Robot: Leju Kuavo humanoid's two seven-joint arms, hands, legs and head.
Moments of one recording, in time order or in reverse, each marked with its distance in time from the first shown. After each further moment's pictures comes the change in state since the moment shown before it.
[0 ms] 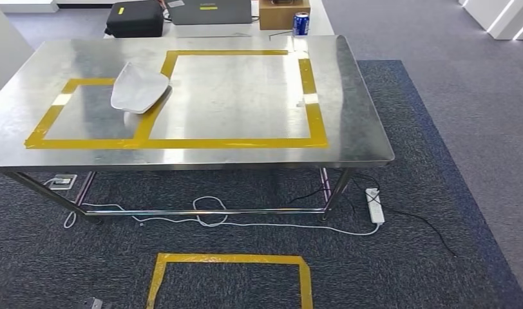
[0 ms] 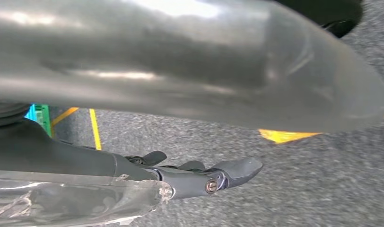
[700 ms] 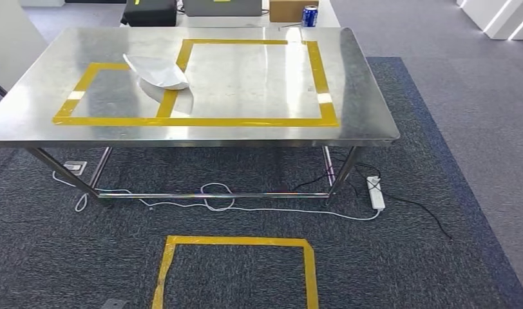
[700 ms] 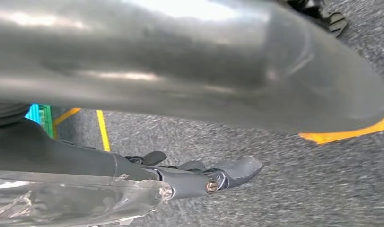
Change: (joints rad) left arm 0.010 0.021 -0.131 0.023 -0.269 0.288 0.104; right arm -0.001 -0.001 -0.018 -0.004 0.019 0.013 -0.002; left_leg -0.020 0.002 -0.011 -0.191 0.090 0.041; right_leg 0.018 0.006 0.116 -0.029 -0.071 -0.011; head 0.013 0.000
